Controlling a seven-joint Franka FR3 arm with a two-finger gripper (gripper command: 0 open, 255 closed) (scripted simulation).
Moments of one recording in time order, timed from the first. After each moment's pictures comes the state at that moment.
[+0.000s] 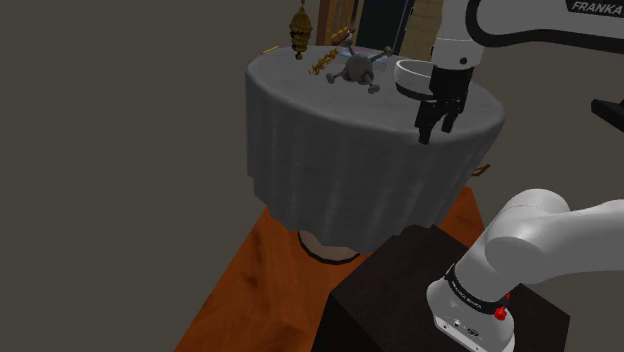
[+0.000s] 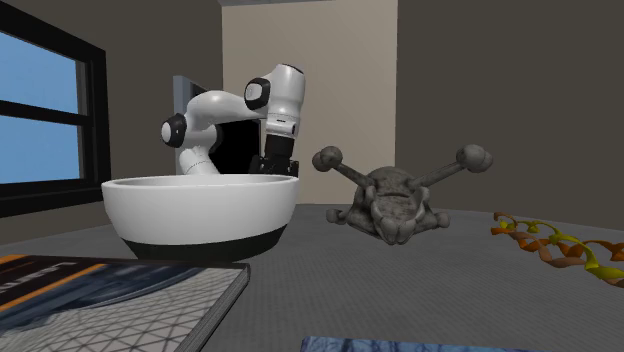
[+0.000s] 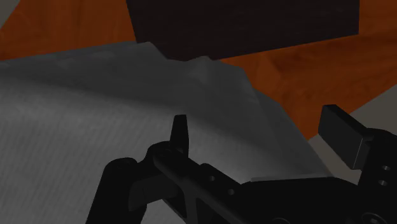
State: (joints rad) arm 0.00 -0.83 -0.02 -2.41 -0.10 1.43 0.10
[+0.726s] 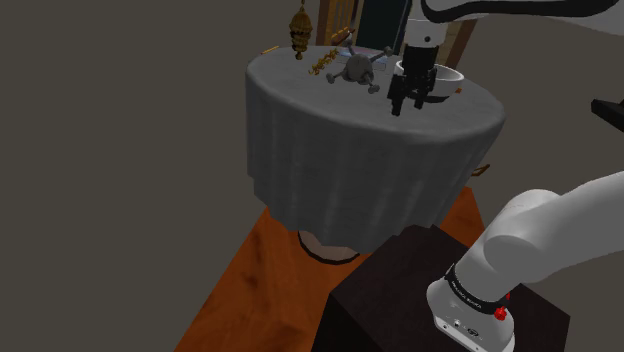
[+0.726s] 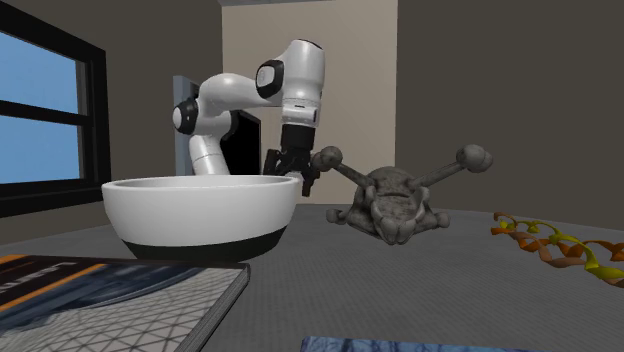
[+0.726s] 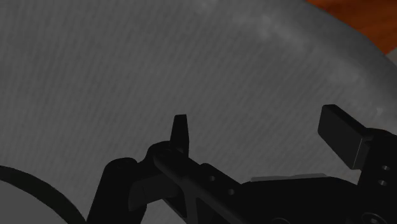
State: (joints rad) arm -0.03 -0.50 -0.11 -2.16 -0.11 1.55 0.04
